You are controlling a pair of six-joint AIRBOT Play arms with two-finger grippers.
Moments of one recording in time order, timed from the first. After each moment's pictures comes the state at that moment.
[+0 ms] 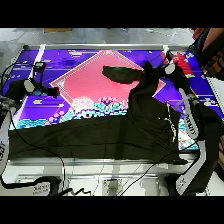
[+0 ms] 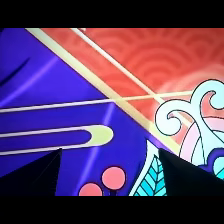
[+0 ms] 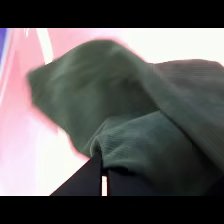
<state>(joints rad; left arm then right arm) 0.07 -1.45 1.29 1.46 -0.79 -1.29 0.06 -1.92 1.93 -1.03 0.83 1.77</state>
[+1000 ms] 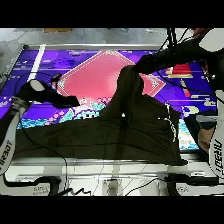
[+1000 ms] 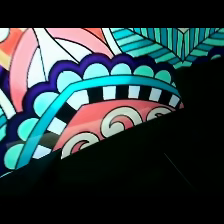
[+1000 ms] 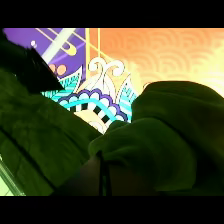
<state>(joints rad) -0.04 -1.51 1.26 1.07 -1.15 -1.31 0.21 -1.48 2.00 -0.95 1.43 1.32</state>
